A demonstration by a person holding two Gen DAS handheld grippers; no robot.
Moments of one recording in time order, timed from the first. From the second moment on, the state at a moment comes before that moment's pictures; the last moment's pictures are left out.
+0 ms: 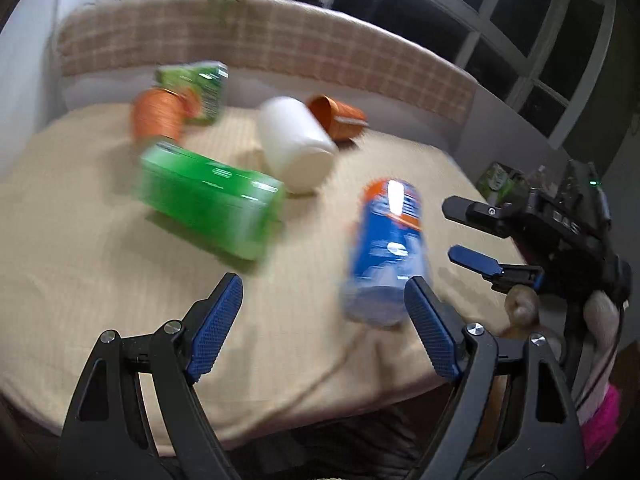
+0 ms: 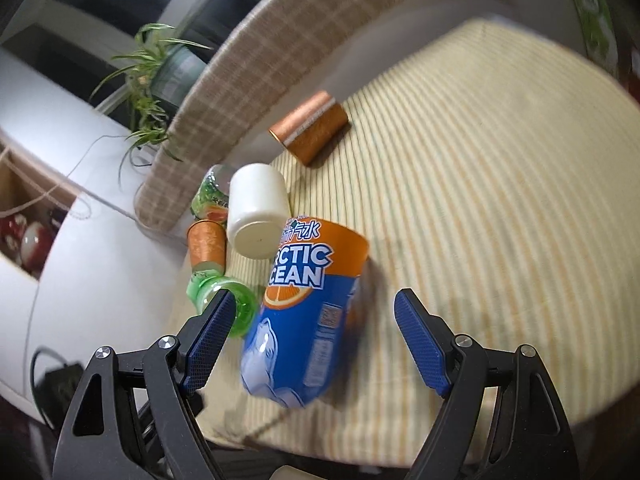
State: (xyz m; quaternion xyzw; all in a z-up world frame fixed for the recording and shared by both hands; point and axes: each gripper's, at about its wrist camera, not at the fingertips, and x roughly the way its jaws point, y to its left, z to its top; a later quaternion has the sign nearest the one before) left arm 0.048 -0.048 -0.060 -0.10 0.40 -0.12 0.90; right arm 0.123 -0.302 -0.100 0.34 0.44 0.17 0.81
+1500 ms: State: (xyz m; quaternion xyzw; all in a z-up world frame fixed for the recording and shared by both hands) left arm 0.033 0.003 -0.054 -0.13 0.37 -0.09 0.91; right arm 0.120 -0.221 -0.052 -0.04 0.31 0.18 0.93
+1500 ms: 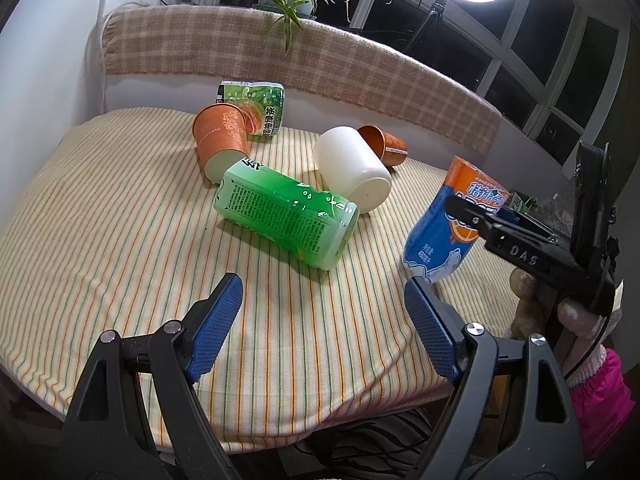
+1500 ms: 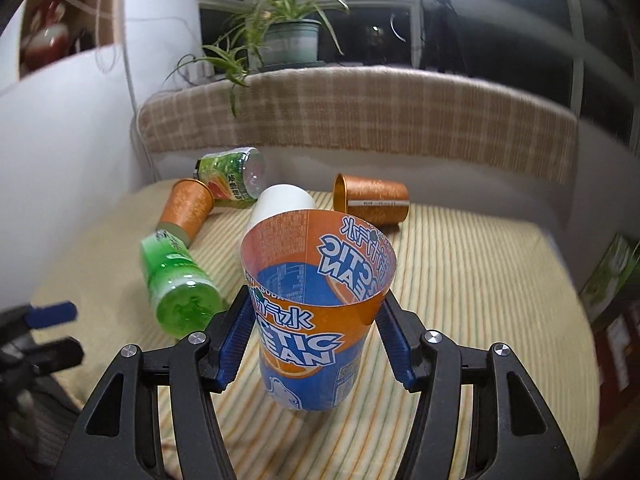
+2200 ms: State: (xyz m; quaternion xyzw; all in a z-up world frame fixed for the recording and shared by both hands) left arm 0.031 0.001 -0.050 -0.12 0.36 -0.08 0.92; right arm 0.108 -0.207 -0.059 -0.07 0.30 0.17 0.94
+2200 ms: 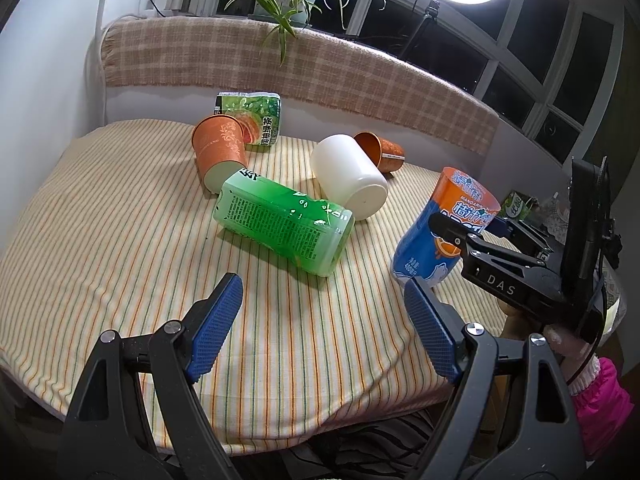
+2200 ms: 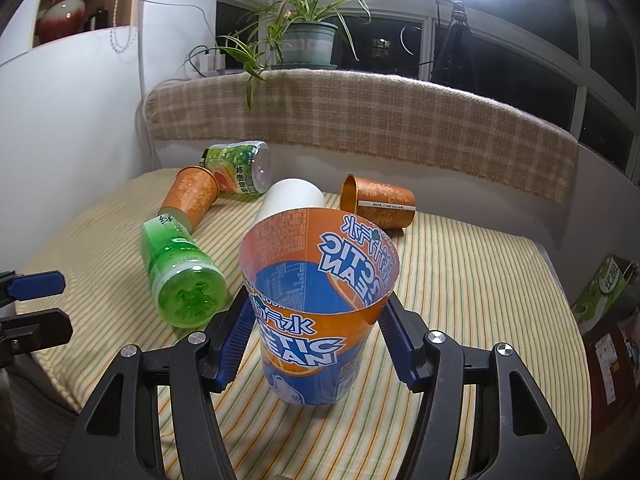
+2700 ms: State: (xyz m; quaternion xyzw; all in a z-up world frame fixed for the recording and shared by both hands) left arm 0.031 -0.003 -0.049 -0.12 0.37 -0.09 0.92; right arm 0.101 -0.205 -0.061 -0.06 0.30 0.19 0.93
